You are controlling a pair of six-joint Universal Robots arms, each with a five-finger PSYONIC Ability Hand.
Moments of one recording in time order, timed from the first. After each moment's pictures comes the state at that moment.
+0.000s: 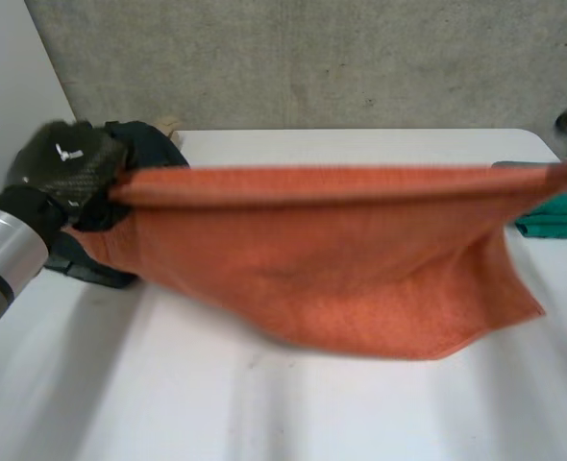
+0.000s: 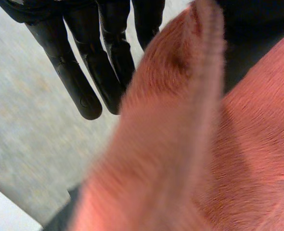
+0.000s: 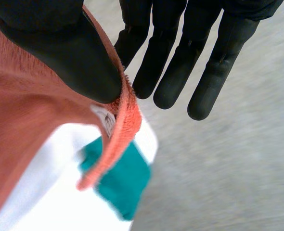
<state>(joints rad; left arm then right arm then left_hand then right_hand) 4.51 -1.51 -1.77 3.24 -1.31 3.55 1.75 -1.51 1.39 0.31 1.63 2.37 1.00 1.00 1.00 1.00 0.84 1.10 1.18 1.19 1.20 1.02</state>
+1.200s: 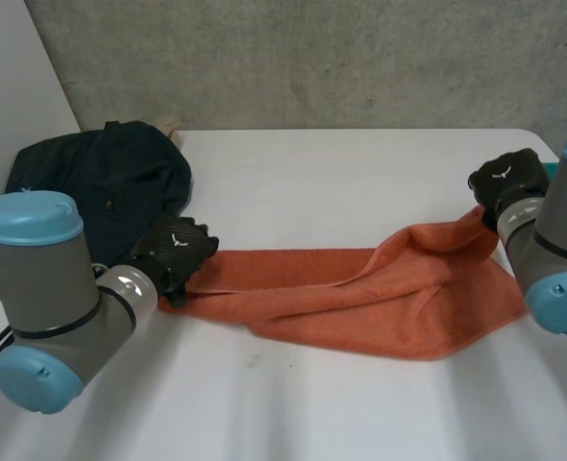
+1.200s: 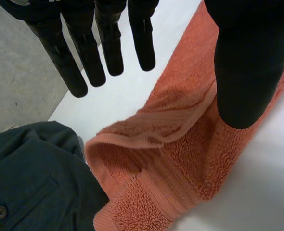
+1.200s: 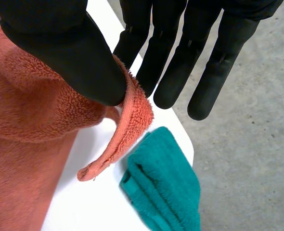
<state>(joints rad) 4.31 -2.01 -1.62 3.27 -1.43 3.83 1.86 -1.09 1.36 -0.06 1.72 2.39 0.48 0.47 0.47 0.48 0.31 1.10 1.18 1.19 1.20 1.02</state>
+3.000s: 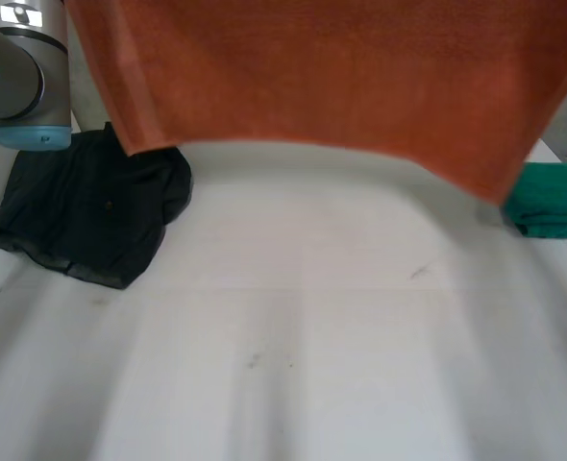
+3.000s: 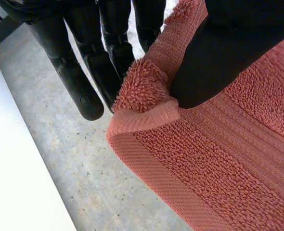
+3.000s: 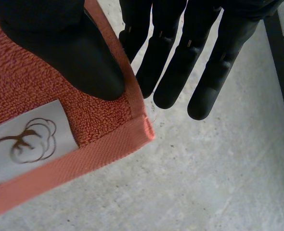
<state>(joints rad) 4.46 -2.26 -0.65 3.70 -1.54 3.50 1.78 -1.16 0.97 -0.56 1.74 2.38 1.15 1.20 1.19 1.20 1.00 1.12 1.19 1.20 1.20 1.03</state>
